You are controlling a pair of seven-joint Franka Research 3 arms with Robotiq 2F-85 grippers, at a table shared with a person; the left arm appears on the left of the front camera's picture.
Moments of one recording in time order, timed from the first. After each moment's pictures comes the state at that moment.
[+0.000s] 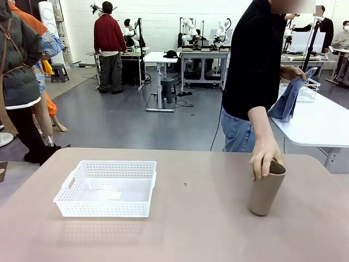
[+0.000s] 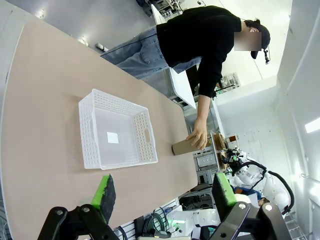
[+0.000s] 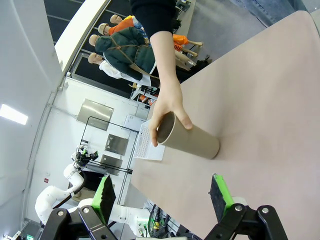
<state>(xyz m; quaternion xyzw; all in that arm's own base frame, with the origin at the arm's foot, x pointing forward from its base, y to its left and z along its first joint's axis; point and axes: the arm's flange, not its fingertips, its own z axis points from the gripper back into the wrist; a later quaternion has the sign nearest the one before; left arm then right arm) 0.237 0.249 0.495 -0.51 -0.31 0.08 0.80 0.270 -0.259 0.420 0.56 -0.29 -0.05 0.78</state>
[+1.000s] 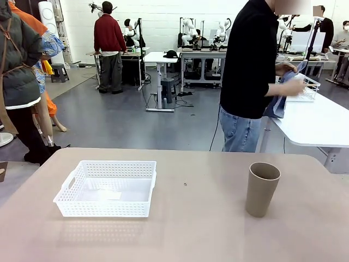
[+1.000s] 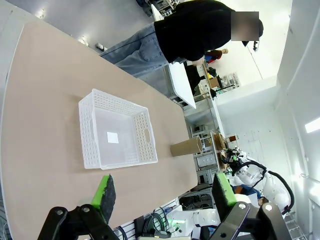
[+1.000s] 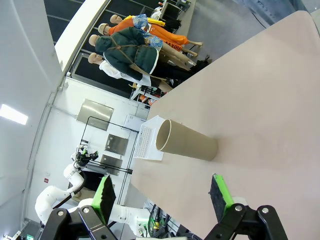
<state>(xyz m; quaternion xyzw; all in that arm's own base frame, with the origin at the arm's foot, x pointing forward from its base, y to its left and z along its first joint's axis) 0.237 0.249 0.495 -0.51 -0.31 0.08 0.80 0.270 -0.259 0.420 0.56 -0.29 -0.05 0.78</state>
